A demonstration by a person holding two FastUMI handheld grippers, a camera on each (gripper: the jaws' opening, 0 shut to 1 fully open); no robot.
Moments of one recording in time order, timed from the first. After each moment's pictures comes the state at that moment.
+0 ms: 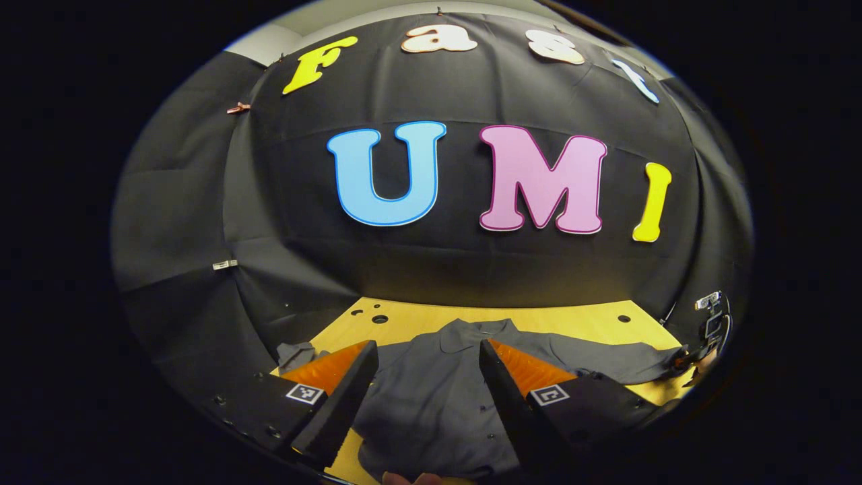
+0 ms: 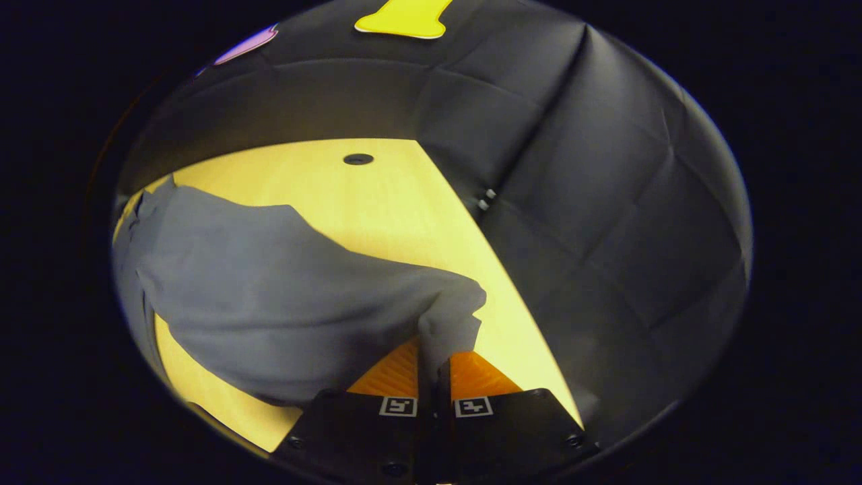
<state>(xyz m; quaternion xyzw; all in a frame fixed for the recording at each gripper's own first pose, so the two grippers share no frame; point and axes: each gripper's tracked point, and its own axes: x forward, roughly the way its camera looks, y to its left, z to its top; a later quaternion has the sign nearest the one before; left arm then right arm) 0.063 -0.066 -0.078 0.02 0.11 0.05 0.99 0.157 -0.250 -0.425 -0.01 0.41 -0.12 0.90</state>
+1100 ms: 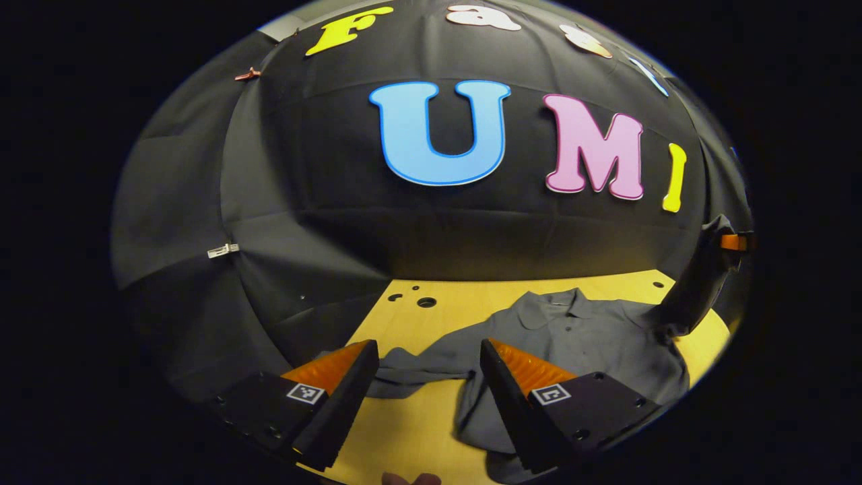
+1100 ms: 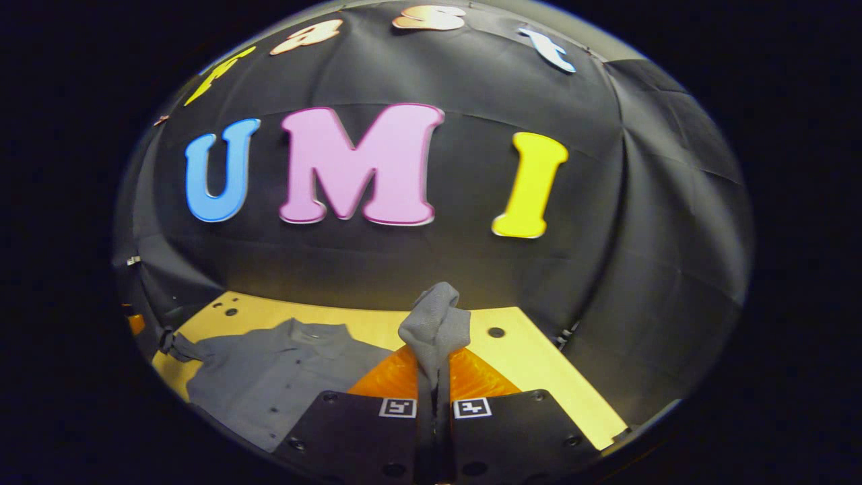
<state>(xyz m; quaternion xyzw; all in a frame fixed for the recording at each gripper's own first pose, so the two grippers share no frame) 0.128 0.140 -0.158 0.04 0.14 0.03 0.99 0.165 0.048 -0.103 0.05 0.13 0.02 0.99</state>
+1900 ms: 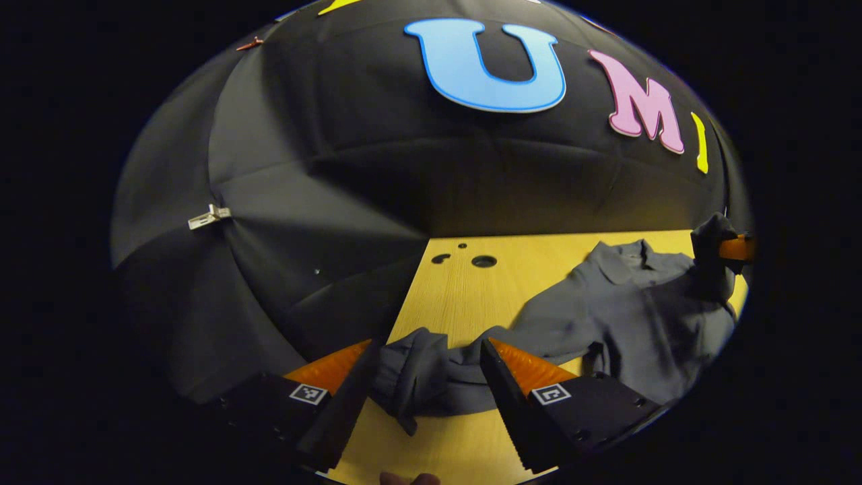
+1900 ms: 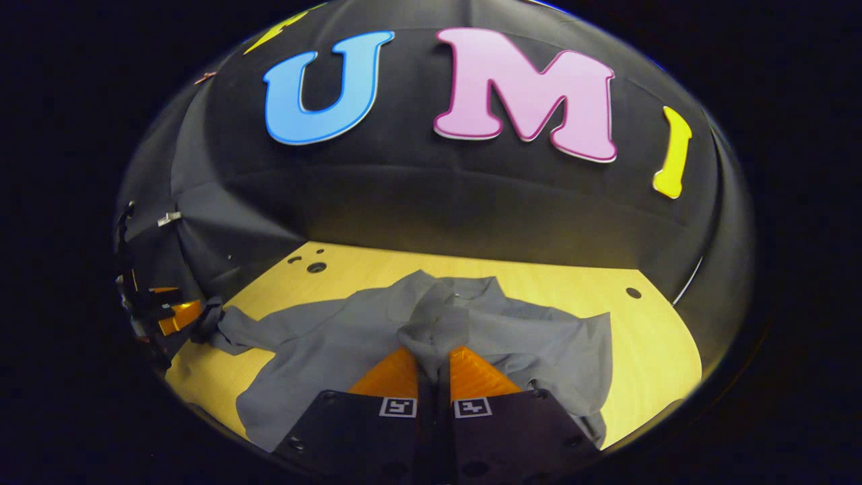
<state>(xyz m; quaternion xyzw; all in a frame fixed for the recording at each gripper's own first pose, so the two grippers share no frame) 0.220 0.266 -0.276 0.07 0.22 0.04 0.97 0.173 0.316 -0.207 0.04 0.23 0.15 0.96</state>
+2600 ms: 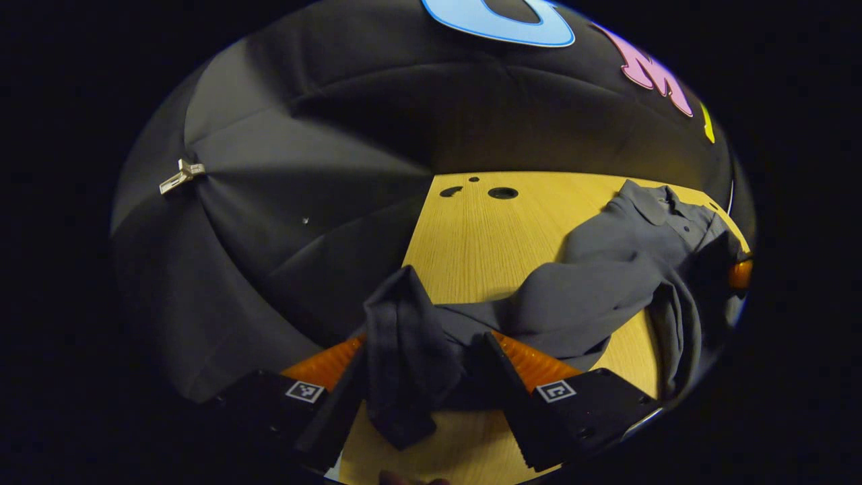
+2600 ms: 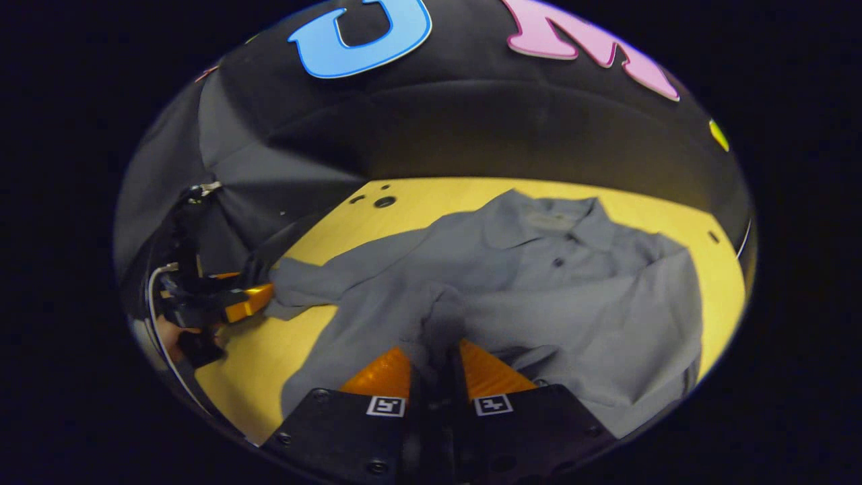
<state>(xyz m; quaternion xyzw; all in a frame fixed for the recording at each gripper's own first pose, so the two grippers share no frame) 0.234 0.300 -0.354 0.08 0.31 0.04 0.95 0.113 0.443 -0.269 0.11 0.35 0.30 0.88</state>
